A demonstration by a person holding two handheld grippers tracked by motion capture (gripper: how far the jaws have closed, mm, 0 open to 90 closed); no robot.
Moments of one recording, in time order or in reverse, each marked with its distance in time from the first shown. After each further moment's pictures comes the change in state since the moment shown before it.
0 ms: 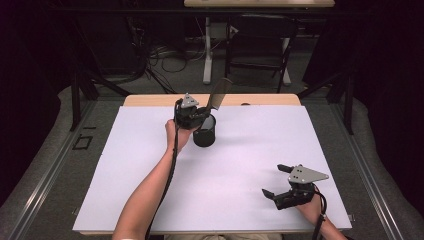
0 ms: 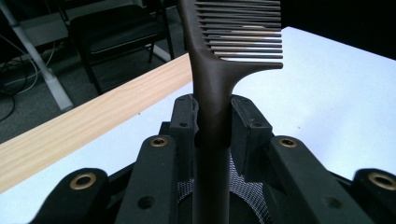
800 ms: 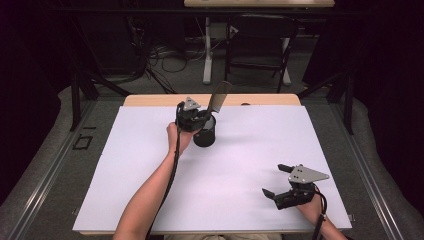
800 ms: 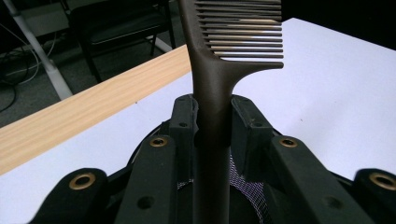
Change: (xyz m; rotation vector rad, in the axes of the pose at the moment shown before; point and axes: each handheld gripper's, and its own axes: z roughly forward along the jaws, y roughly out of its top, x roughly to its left) left arm -0.005 -0.008 0.005 0.024 0.010 -0.015; right arm 0.000 0.000 -0.001 0.000 -0.007 0.004
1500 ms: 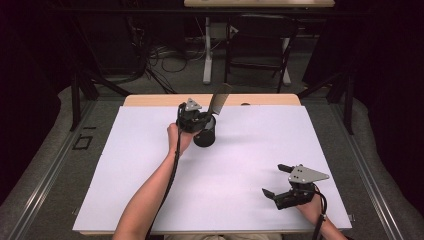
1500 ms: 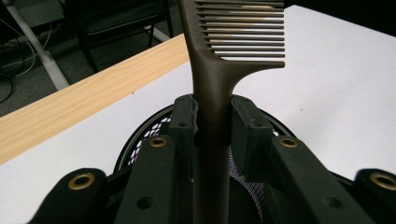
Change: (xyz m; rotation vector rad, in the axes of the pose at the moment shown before) left arm -0.003 -0.001 0.004 0.049 -0.001 0.012; right arm 0.000 0.000 0.000 -0.004 0.002 0.002
